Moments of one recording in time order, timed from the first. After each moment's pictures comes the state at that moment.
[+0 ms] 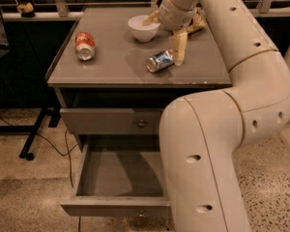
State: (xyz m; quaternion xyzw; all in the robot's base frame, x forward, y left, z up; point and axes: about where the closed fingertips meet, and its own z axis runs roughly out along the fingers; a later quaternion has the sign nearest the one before) arm 0.747 -0.082 0.892 -0.87 0.46 -0.02 0.19
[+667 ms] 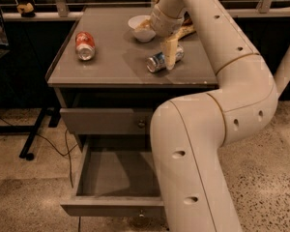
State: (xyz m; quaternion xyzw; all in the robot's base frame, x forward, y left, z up) arm 0.767 -0.056 0.864 -0.88 0.44 -0.01 0.19
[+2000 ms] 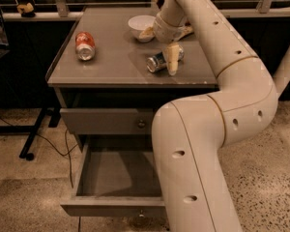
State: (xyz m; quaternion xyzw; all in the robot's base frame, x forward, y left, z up) arm 0.779 -0.068 0.835 -0.86 0.47 -0.01 0.19
